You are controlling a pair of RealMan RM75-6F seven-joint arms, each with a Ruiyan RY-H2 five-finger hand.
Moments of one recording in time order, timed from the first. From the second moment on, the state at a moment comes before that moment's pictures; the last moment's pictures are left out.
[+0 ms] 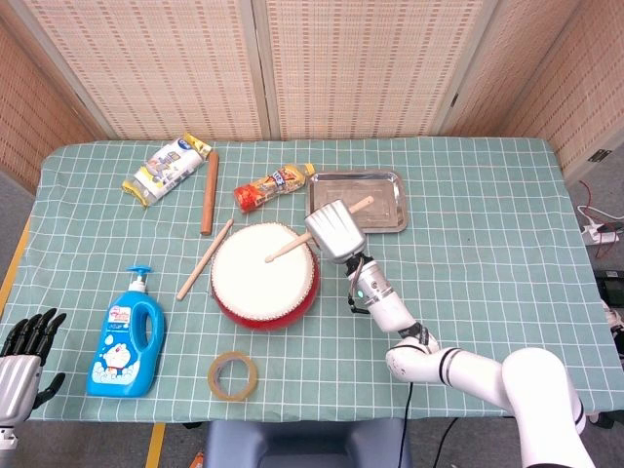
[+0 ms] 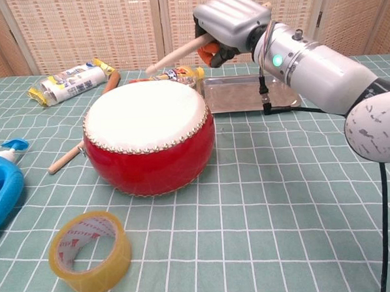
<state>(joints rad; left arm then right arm) -0.02 -1.20 0.01 -1.43 1.57 1.54 -0.04 1.02 -1.79 0.29 -1.05 -1.25 1.06 -0.46</state>
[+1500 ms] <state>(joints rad) -0.03 -1.21 0.01 -1.43 1.56 1.53 -0.03 1.01 -1.81 0.28 -1.02 -1.24 1.00 -0.45</state>
